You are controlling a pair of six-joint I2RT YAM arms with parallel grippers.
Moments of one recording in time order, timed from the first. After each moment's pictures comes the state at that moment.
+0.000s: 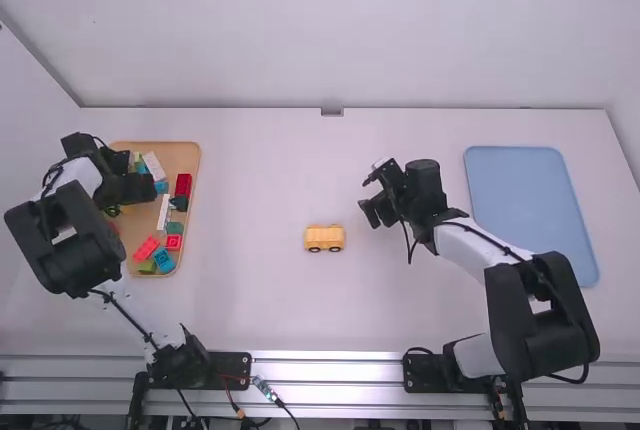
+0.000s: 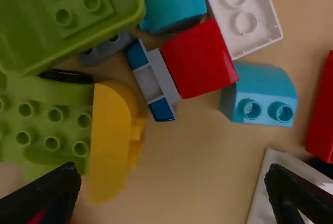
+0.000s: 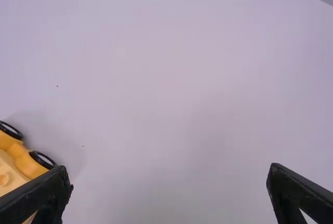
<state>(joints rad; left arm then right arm) 0.62 2.01 1.41 -0.64 0.13 0.36 0.28 1.55 0.70 0.10 -0.28 -0.32</state>
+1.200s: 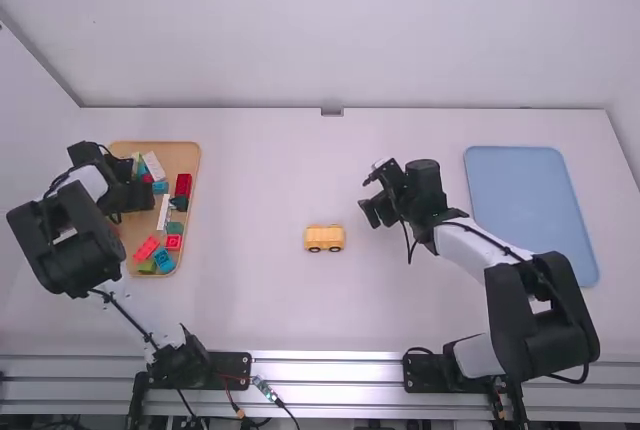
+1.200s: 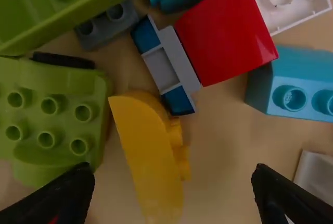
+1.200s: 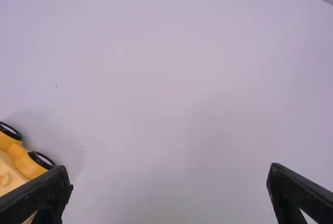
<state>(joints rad) 0.62 2.01 1.32 -0.53 0.07 0.39 0.28 1.55 0.70 0.10 -0.27 -0.32</state>
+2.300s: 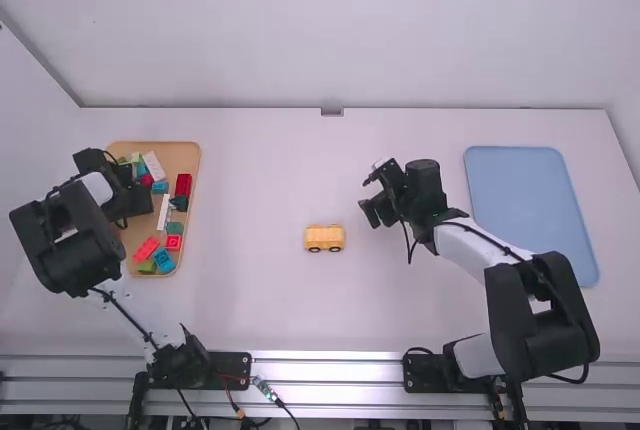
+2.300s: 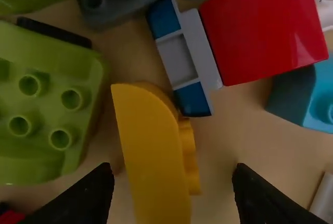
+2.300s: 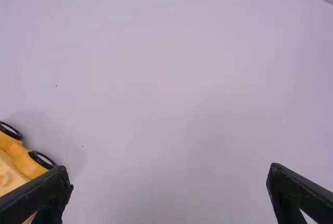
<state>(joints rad) 0.62 2.02 1.25 -0.43 0.05 0.27 0.28 1.55 0.70 0.10 -0.27 -0.31</state>
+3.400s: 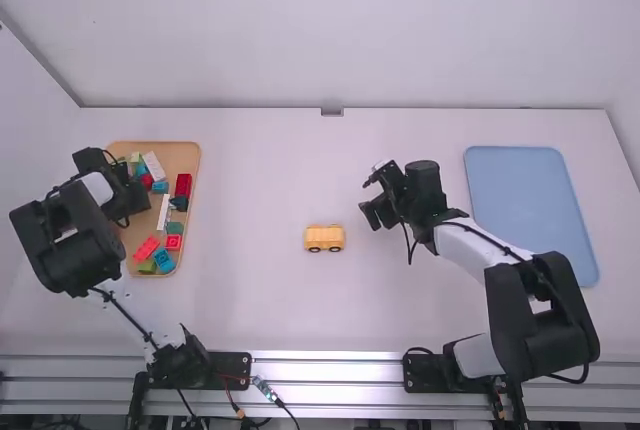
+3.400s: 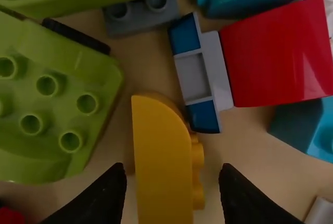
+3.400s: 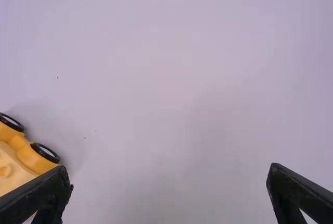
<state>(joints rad) 0.62 2.02 1.25 -0.40 0.05 0.15 0.28 1.55 0.70 0.07 -0.27 -0.31</state>
